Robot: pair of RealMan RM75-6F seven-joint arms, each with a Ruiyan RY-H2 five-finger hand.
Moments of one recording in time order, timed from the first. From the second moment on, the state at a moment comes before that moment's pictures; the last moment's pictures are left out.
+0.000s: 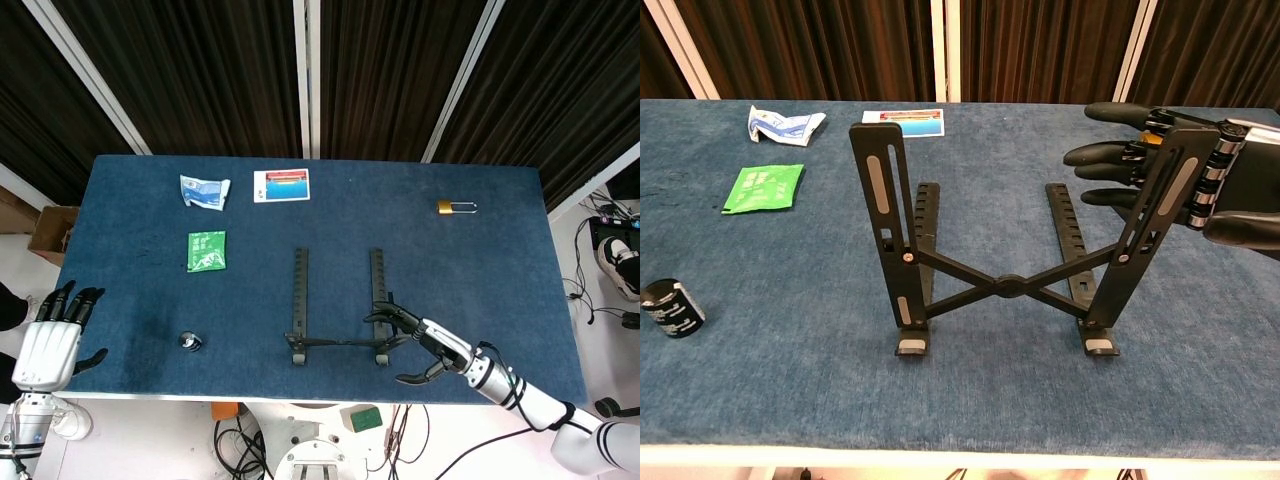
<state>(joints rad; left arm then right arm) -0.06 -1.19 0.00 -1.63 1.56 1.52 0.26 0.63 -1.40 -0.26 -1.32 -1.90 1.45 1.60</state>
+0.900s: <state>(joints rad) -0.09 -1.20 0.00 -1.63 1.56 1.47 0.22 0.63 -1.54 -0.33 -1.17 -1.84 1.37 1.94</state>
